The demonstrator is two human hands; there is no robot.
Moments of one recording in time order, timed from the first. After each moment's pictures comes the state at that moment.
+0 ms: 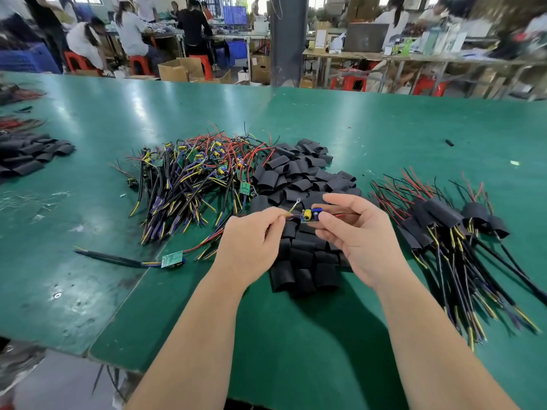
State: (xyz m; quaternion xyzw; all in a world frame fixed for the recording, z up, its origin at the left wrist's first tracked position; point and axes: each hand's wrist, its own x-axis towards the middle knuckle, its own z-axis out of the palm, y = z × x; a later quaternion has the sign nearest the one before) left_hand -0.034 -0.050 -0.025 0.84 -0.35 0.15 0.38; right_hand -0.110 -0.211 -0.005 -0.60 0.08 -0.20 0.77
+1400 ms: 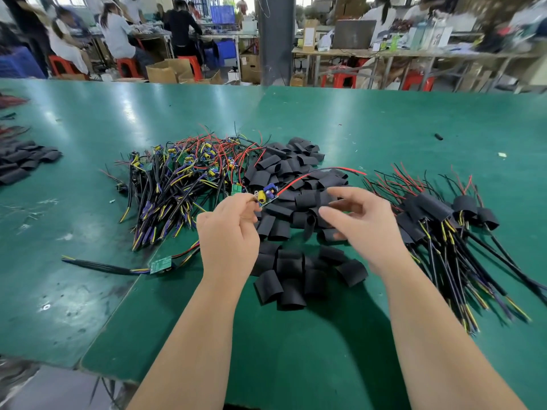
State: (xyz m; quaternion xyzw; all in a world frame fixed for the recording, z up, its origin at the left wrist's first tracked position) left_hand -0.040 -0.051 -0.012 0.82 -0.22 0.27 0.45; right_hand -0.107 -0.234 -0.002 -0.77 0.17 -0.23 0.57
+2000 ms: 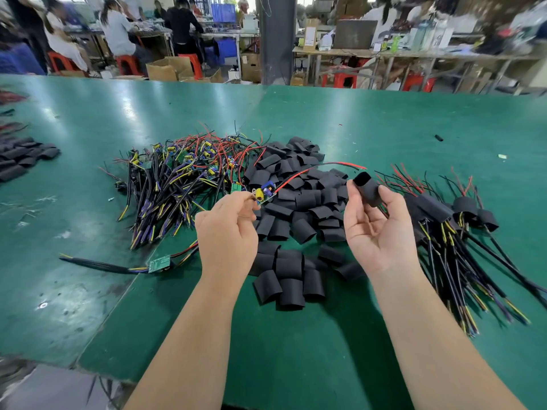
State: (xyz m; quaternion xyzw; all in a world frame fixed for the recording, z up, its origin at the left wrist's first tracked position) left_hand -0.038 -0.051 -0.013 0.81 -0.22 0.26 0.47; right_hand -0.113 -0.230 0.010 -0.10 0.15 -0.22 0.96
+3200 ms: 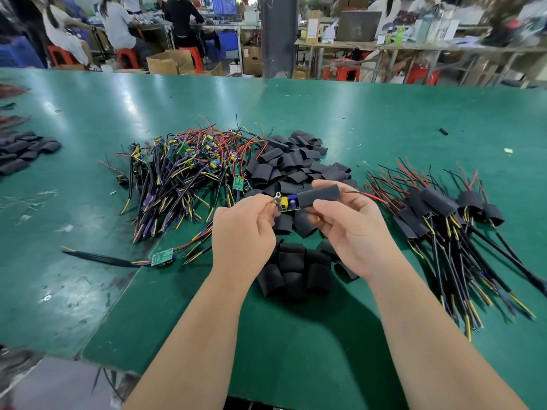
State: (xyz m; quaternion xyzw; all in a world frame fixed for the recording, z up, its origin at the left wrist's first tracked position) left_hand -0.043 -0.056 -0.016 0.84 -0.28 0.25 0.40; right_hand -0.109 -0.202 0.004 -0.52 0.04 -0.16 0.84
